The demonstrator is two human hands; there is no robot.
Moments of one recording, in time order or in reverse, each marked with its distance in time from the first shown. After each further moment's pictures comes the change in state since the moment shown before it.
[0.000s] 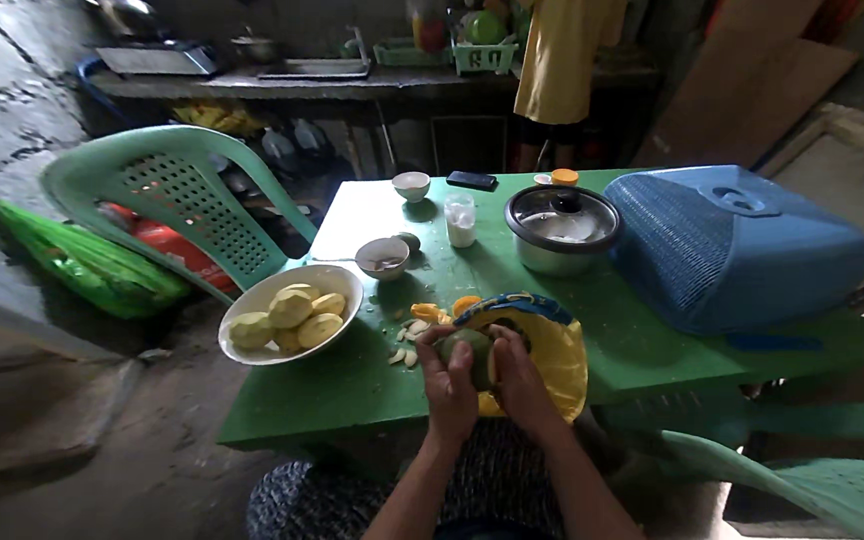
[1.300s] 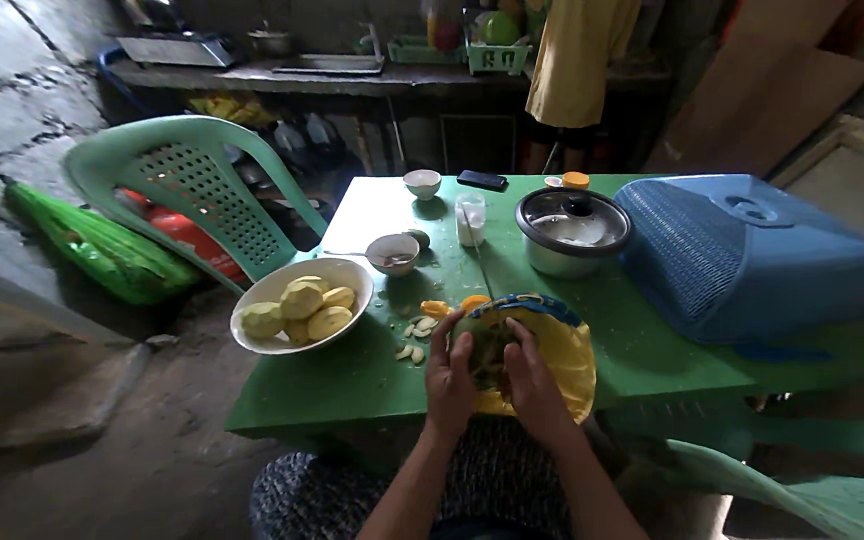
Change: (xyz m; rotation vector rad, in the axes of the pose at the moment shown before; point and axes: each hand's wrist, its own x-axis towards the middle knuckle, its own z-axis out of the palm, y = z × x) left_hand 0.005 0.002 -0.014 0.070 -0.067 -0.100; right_hand -0.004 -0.005 -0.005 -0.083 -0.020 -0.003
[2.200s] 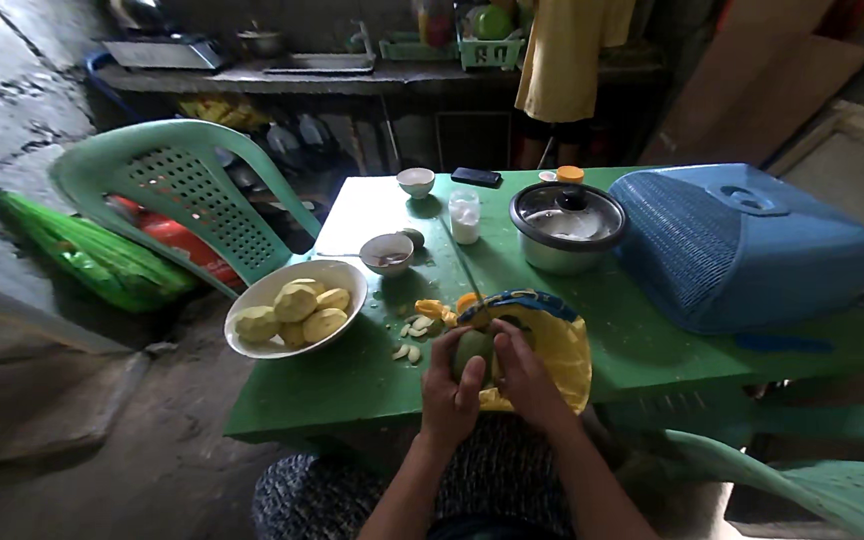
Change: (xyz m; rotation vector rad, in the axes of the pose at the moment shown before) left_hand -0.012 -0.003 -0.008 0.311 -0.089 0.239; right_hand 0.007 -0.002 -0.002 -0.047 -0.045 0.036
